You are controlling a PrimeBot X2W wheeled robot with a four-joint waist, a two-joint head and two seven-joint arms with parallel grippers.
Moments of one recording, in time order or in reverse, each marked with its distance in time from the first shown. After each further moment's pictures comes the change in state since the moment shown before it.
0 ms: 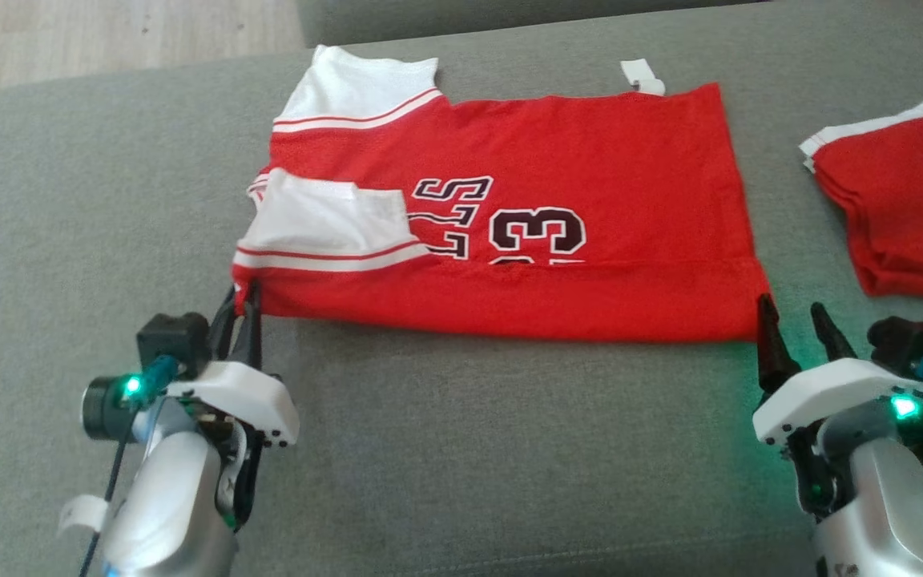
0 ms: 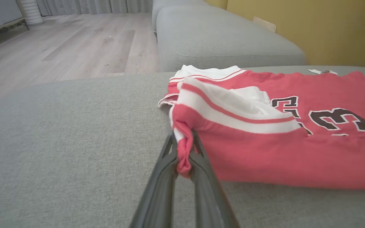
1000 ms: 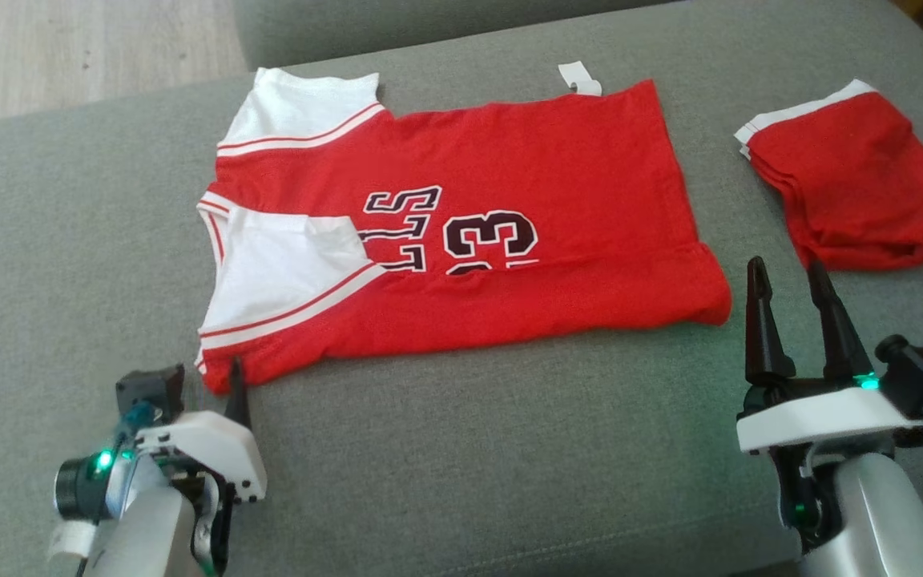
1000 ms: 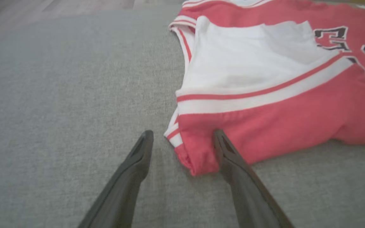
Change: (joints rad) left arm 0.069 0.014 0.058 0.097 -0.021 0.048 0.073; right arm 0.127 -0.014 0.150 -0.284 0.054 0.000 -0.229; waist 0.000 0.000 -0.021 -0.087
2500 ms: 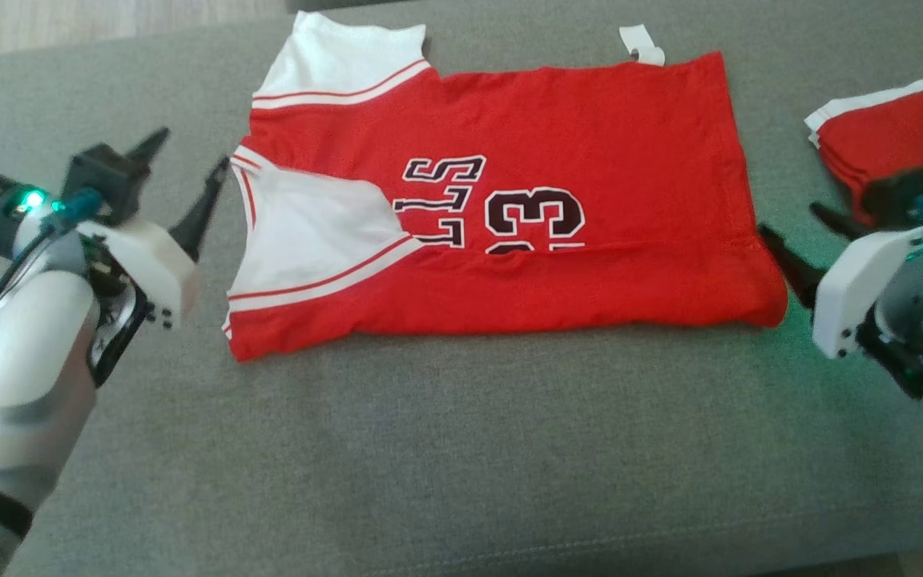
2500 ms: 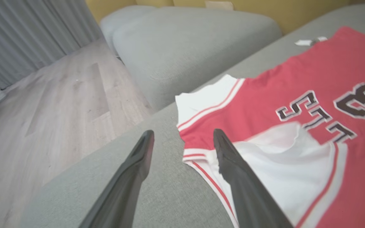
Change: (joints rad) left arm -0.525 0.365 -0.622 0.035 -0.219 -0.186 -0.044; right arm -0.523 -0.512 0.706 0.403 0.382 0.000 0.377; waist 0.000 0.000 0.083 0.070
